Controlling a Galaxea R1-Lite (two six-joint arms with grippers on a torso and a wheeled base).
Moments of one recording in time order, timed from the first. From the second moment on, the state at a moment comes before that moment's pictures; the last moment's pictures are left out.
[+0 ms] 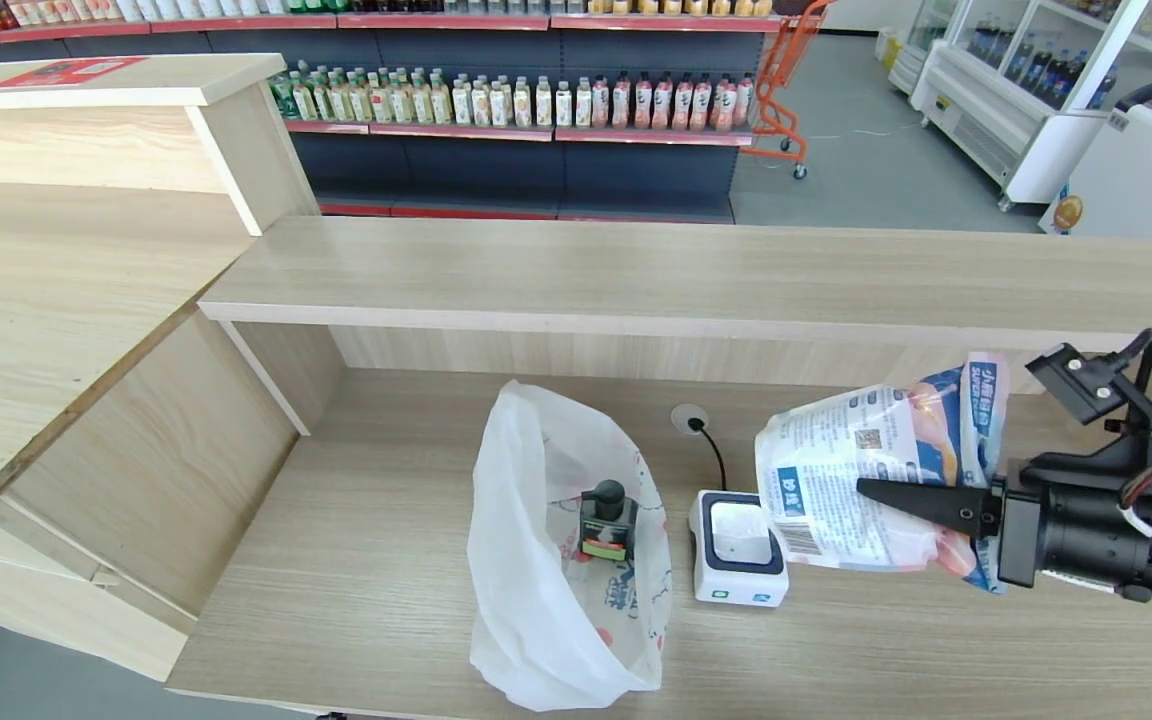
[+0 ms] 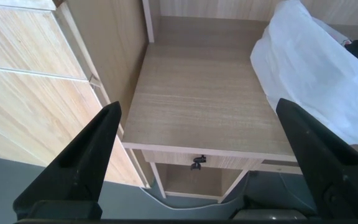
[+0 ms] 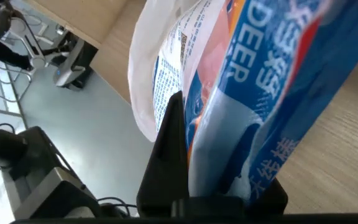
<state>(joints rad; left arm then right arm) 0.00 0.00 0.00 0.00 0.01 0.01 0.17 1.39 -0.50 -0.57 0.67 0.09</state>
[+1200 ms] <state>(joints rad) 0.00 0.00 0.00 0.00 0.01 0.01 0.55 1.65 -0.68 -0.41 0.48 0.46</state>
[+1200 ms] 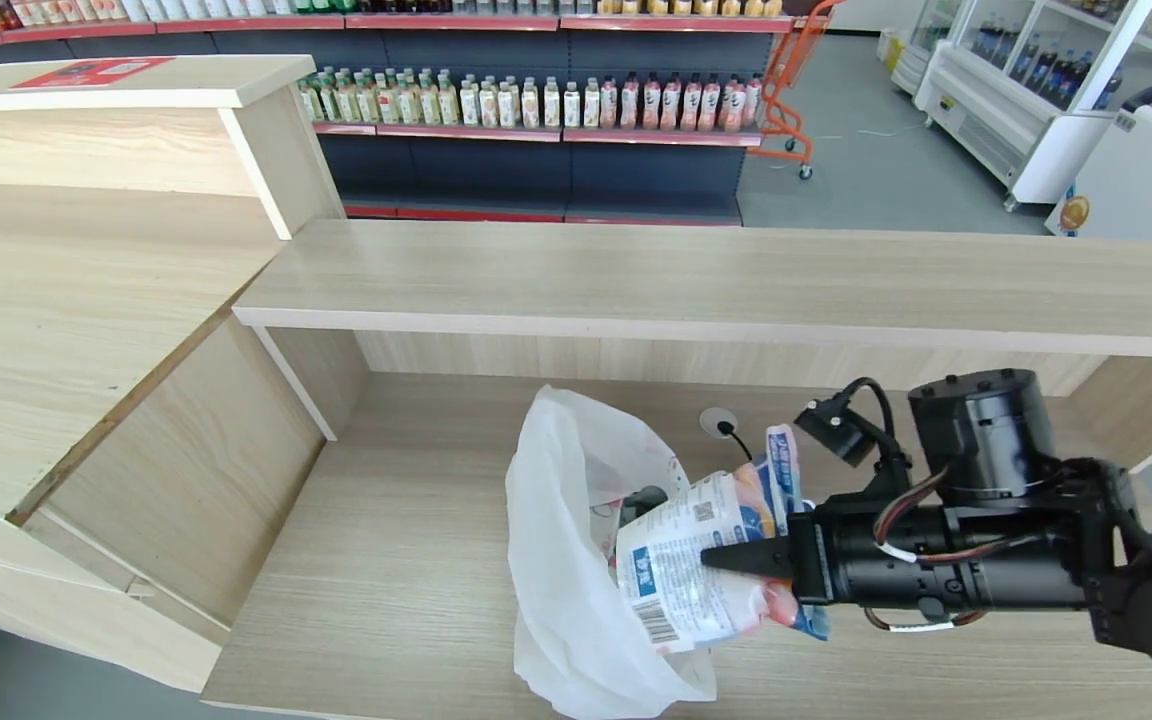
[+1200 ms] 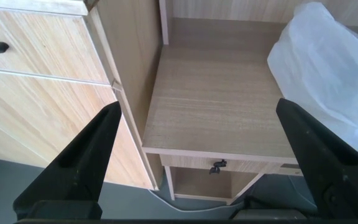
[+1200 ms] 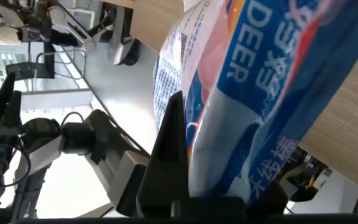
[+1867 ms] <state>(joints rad) 0.00 0.00 0.00 0.00 0.01 0.01 0.61 2.00 -0.91 -0.42 0.33 0.09</state>
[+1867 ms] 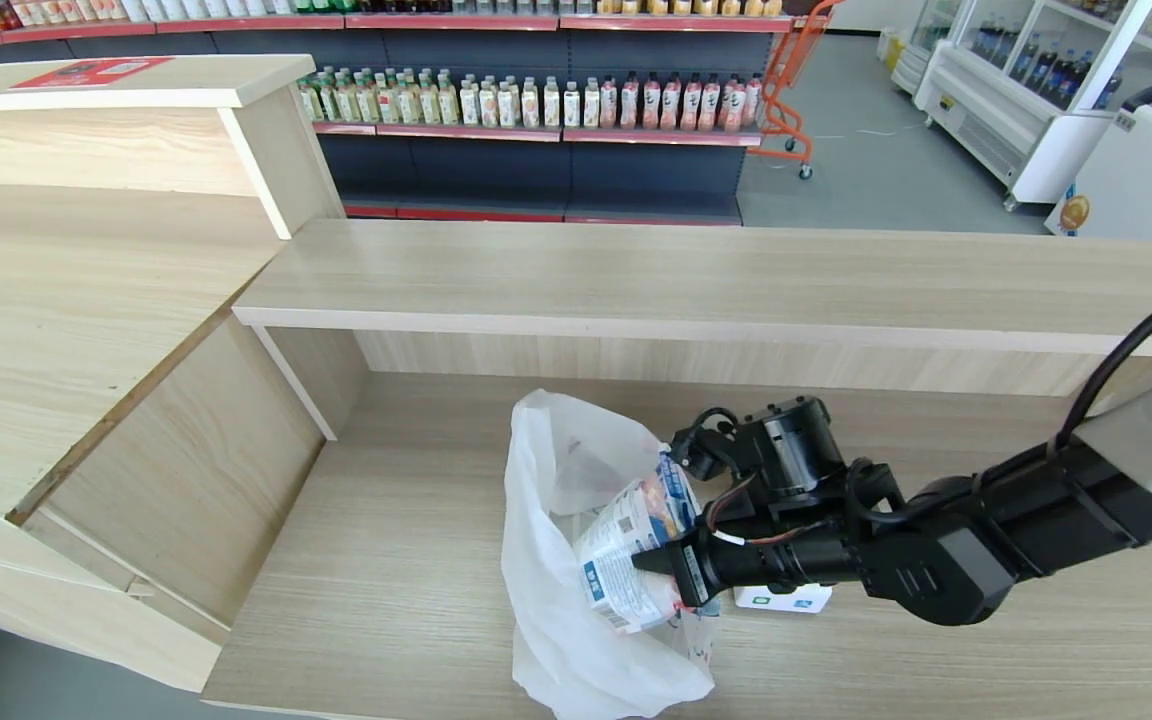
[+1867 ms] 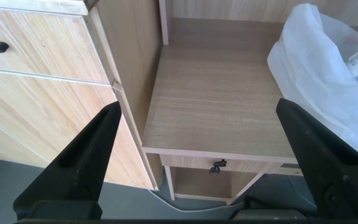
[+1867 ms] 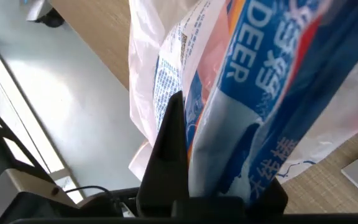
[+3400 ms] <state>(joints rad) 0.00 0.00 0.00 0.00 0.01 0.01 0.60 2.12 -1.01 -0.54 0.33 -0.12</state>
